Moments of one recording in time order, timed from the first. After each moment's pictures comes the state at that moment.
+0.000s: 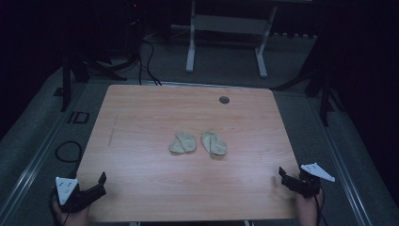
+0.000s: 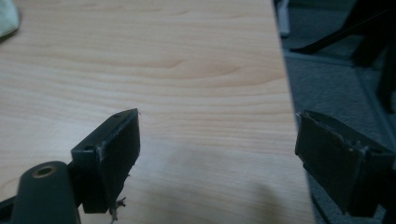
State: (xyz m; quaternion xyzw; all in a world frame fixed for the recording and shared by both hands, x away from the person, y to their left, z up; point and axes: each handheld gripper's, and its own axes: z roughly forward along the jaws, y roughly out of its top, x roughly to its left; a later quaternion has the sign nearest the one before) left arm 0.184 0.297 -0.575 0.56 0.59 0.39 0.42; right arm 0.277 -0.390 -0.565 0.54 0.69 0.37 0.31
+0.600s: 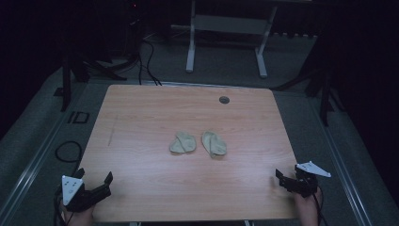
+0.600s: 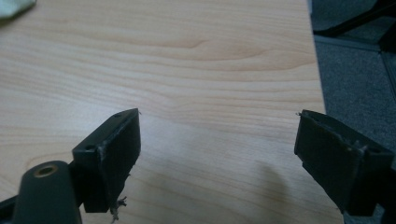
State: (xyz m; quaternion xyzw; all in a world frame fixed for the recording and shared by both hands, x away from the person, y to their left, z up) left arm 0.186 0.283 -0.572 0.58 0.56 0.37 0.46; right arm 0.281 -0.383 -0.562 0.54 0.72 0.35 0.27
